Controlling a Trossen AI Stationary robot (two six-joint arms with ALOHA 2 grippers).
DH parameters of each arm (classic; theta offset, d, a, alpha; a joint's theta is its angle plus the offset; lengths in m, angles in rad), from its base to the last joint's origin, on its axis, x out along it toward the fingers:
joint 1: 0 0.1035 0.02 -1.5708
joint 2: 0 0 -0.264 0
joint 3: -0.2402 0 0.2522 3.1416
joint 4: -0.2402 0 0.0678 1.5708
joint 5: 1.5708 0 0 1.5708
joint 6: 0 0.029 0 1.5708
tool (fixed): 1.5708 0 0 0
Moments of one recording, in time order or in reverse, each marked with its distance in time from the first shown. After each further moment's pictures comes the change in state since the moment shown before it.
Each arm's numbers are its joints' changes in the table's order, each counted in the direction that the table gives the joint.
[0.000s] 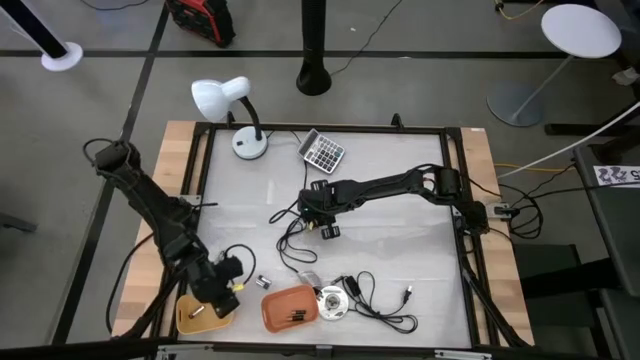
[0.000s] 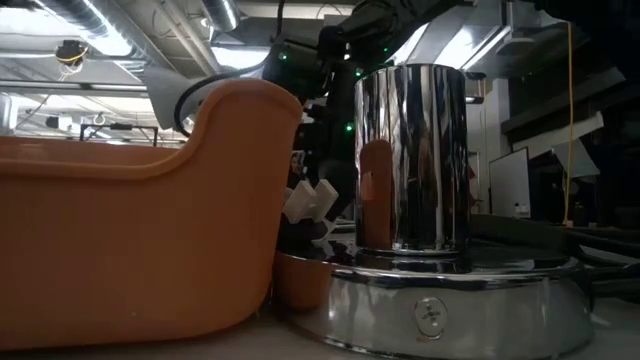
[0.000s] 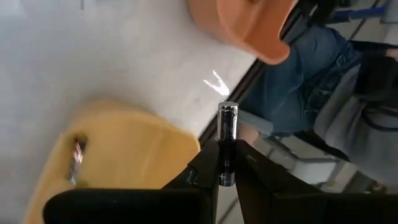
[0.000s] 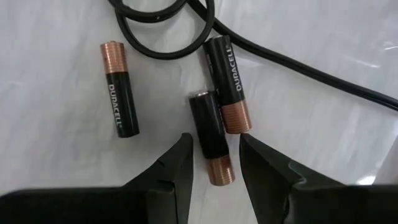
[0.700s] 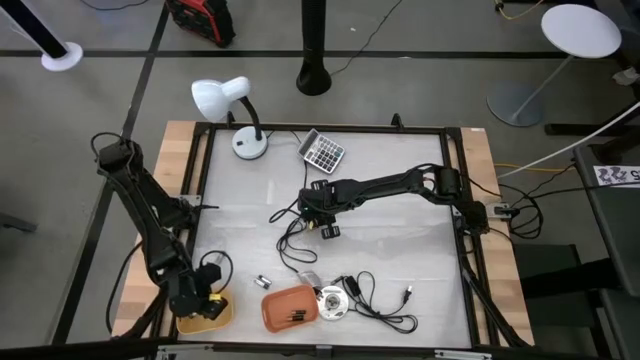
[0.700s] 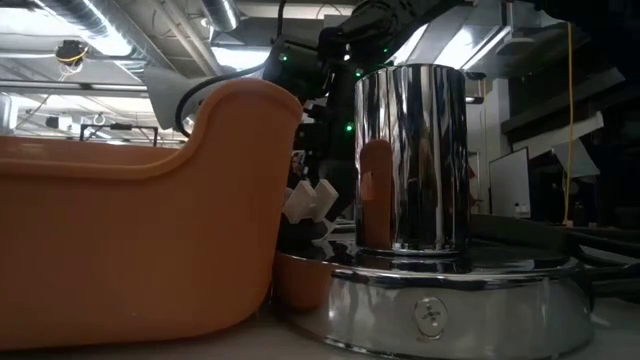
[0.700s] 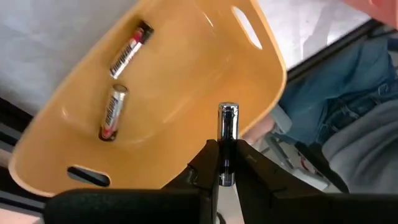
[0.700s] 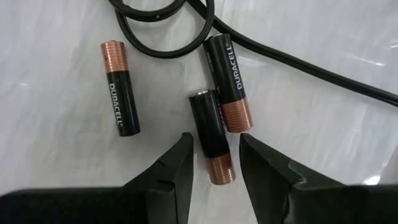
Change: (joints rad) left arm -0.192 0.001 0.071 -0.001 -0.001 -0.513; right arm 0.000 0.001 0.000 -0.010 -0.017 0.007
